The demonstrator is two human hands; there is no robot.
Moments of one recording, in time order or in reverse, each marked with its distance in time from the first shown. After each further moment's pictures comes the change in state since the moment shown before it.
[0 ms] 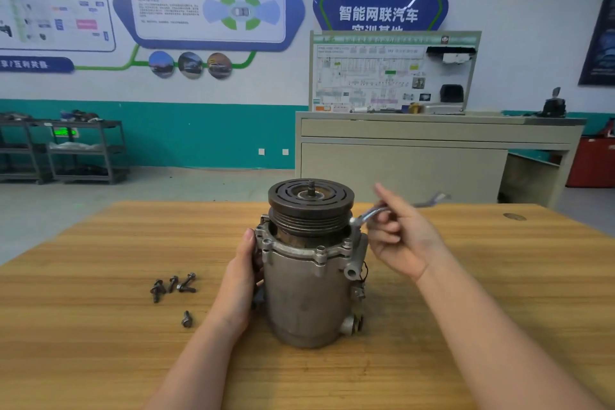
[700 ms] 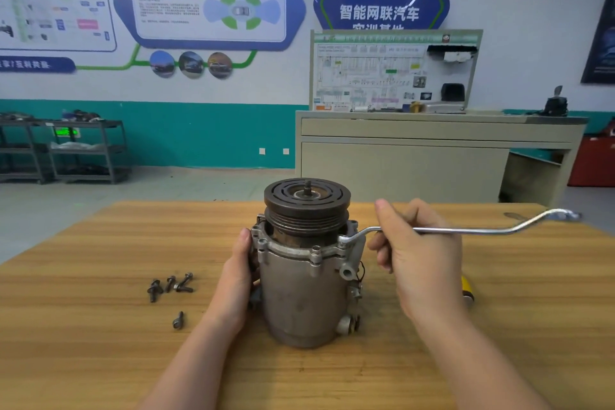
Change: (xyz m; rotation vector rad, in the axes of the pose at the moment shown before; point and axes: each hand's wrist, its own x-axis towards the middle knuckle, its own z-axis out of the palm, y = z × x) left_hand 0.002 -0.002 -0.001 0.023 -0.005 0.034; right_hand -0.050 0.022 0.011 -0.729 0.243 -0.705
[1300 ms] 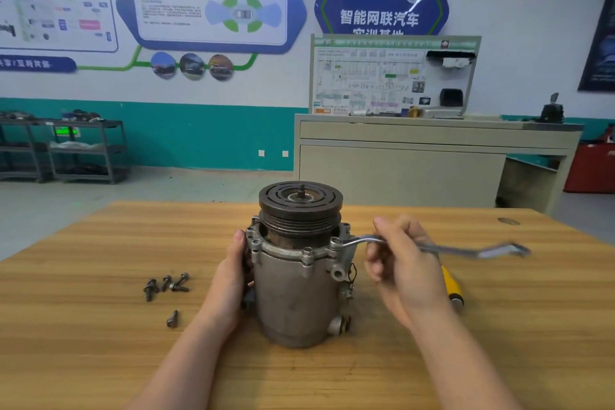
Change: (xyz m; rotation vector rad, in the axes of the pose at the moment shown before) left_hand 0.005 -0.007 -0.004 -0.010 0.012 -0.020; right_hand 0.004 0.020 -0.014 0.438 -0.203 0.277
